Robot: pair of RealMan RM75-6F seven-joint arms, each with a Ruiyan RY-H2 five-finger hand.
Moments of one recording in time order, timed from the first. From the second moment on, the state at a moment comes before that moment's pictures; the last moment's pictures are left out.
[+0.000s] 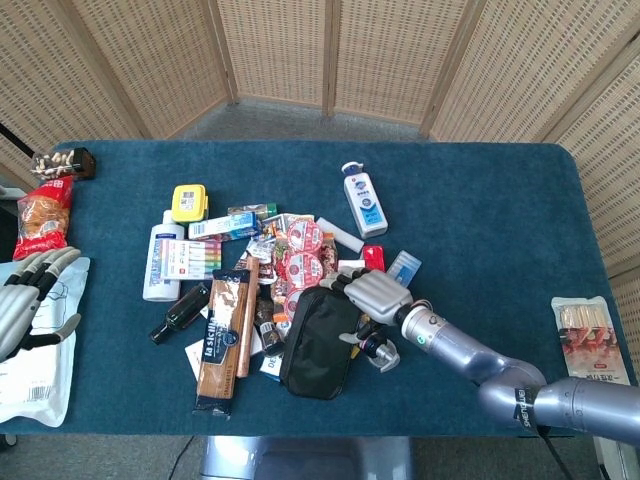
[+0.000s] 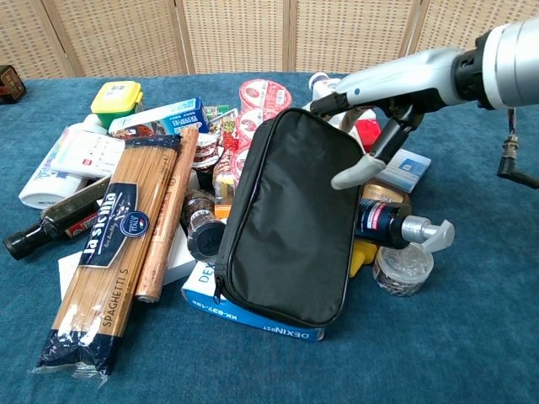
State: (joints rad) left arm -0.27 -0.79 -0.02 -1.80 1.50 1.24 -0.28; right arm 0.97 -1.18 0.20 -1.80 -1.00 0.51 -0.24
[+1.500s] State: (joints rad) left arm -0.29 -0.84 -0.05 -1.79 1.49 1.23 -0.31; right arm 0.97 -0.93 0.34 -1.93 -1.12 0.72 0.02
